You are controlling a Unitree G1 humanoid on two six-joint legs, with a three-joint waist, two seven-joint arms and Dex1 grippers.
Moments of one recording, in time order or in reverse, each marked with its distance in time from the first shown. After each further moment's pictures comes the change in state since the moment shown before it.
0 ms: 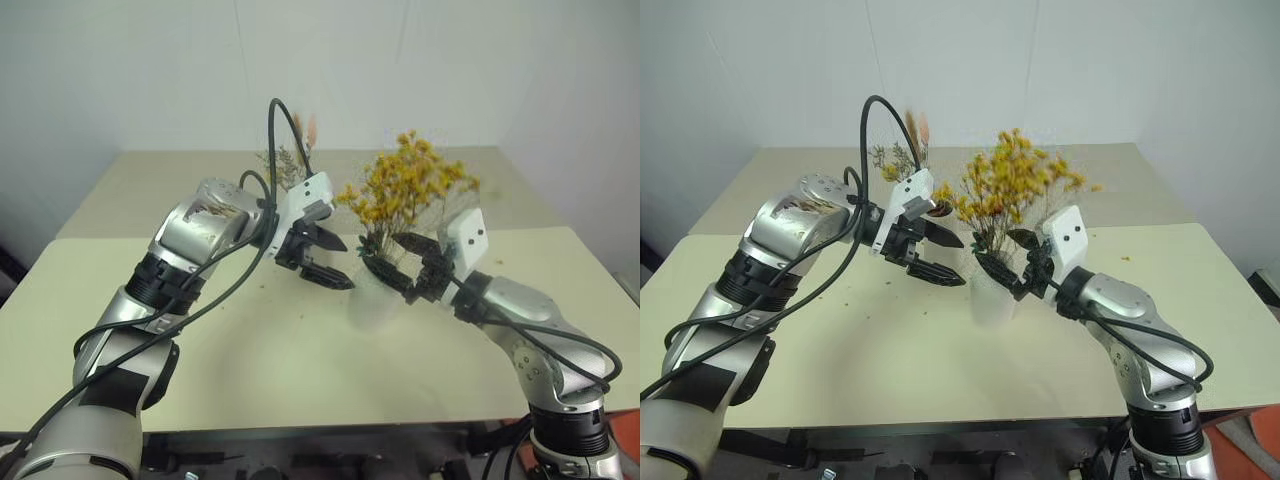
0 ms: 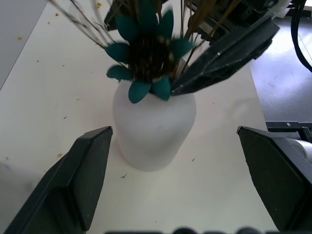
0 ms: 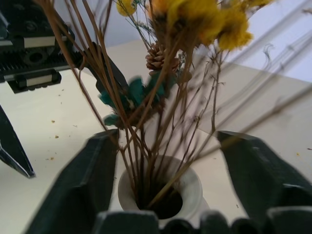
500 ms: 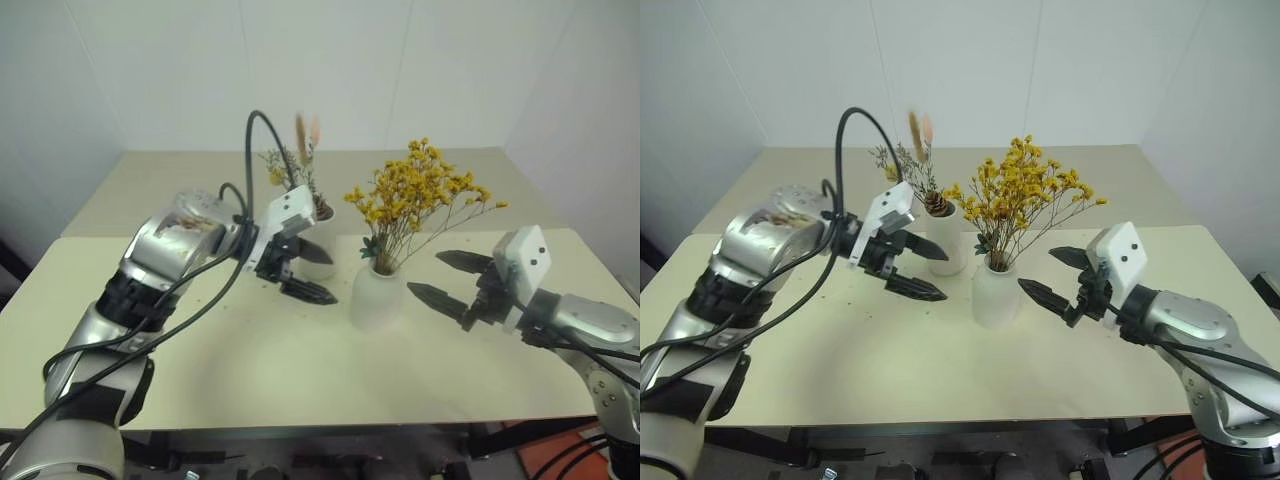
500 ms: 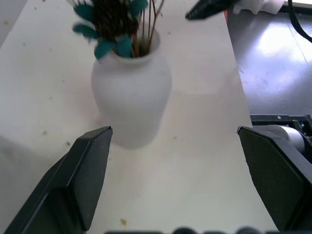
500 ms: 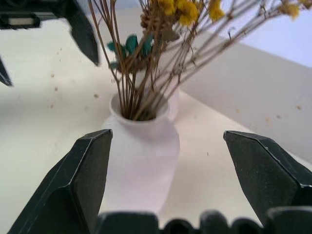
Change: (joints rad) left arm 0.147 0.129 0.073 -0.175 -0.080 0.052 -0.021; right arm 0.193 -0.255 -0.209 -0.068 0.127 0.007 0.159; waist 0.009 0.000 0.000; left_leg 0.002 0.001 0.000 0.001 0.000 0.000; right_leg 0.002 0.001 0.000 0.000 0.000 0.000
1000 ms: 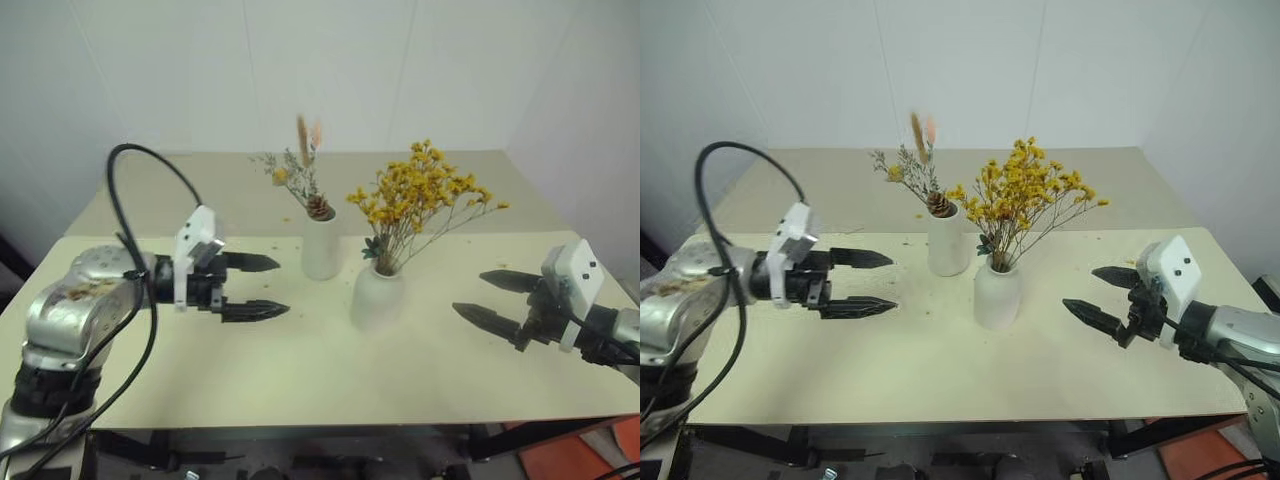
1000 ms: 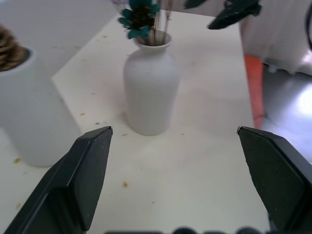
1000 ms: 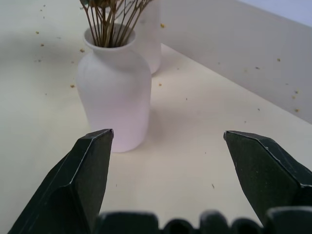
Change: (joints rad) left arm 0.513 0.106 0.461 -0.281 -0.177 -0.140 0.114; right arm 0.167 -0.136 -0.153 0.064 0.013 -0.013 0.161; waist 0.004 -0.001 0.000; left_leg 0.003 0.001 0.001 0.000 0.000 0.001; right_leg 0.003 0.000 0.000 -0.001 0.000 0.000
